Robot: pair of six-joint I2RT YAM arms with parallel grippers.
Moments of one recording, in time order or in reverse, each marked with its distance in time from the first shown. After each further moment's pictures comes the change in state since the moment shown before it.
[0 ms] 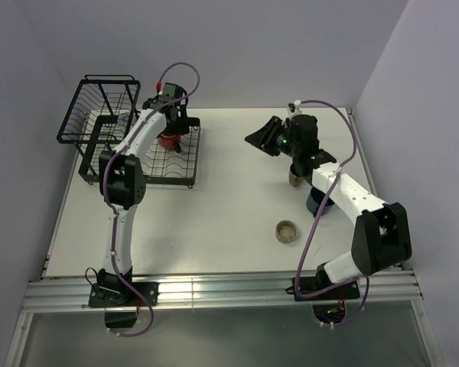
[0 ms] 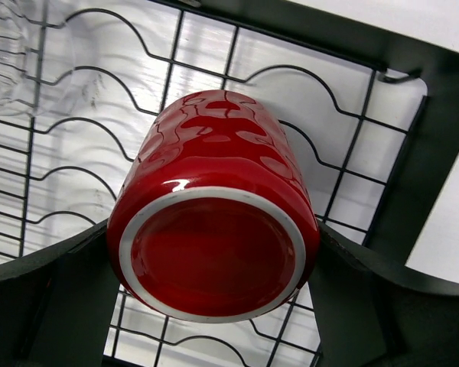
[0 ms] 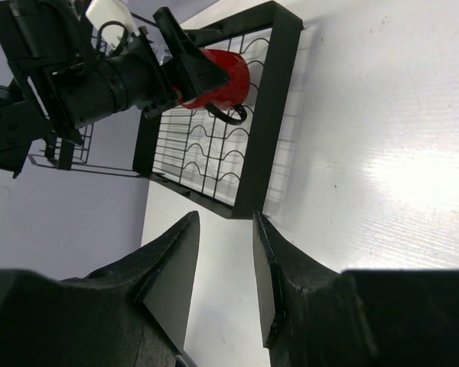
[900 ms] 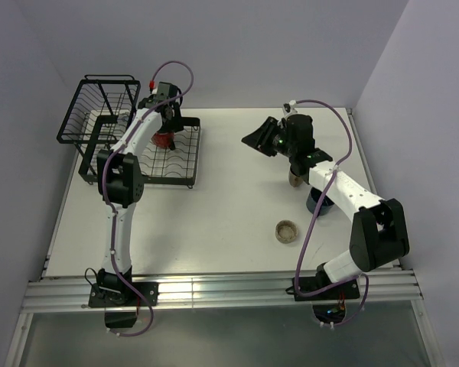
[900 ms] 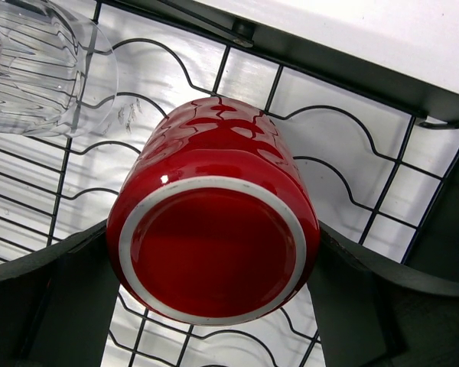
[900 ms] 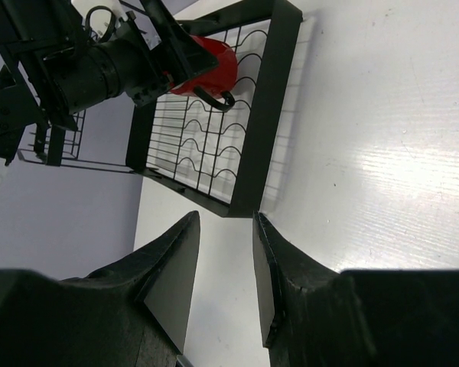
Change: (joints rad) left arm 0.039 0.024 0.013 0.031 -0.042 0.000; right arm 0.024 0.034 0.019 -0.007 0.012 -0.016
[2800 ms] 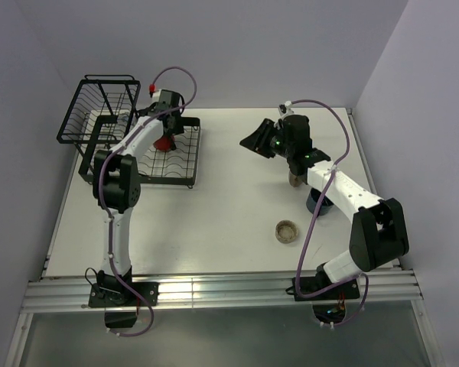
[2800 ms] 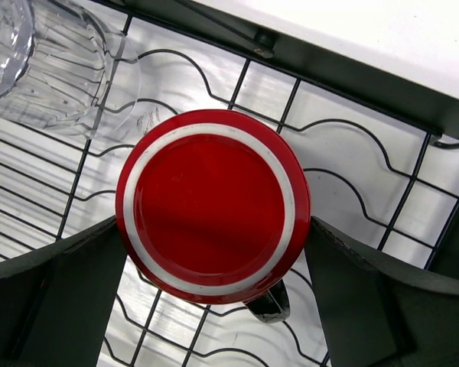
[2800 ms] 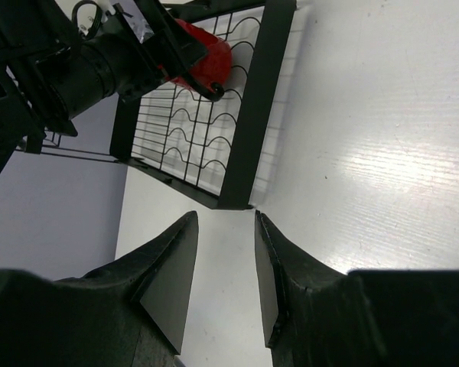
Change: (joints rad) left arm -0.026 -0.094 -0.218 0.202 -0.110 -0.001; right arm 0.023 0.004 0.012 -0.041 0.016 -0.050
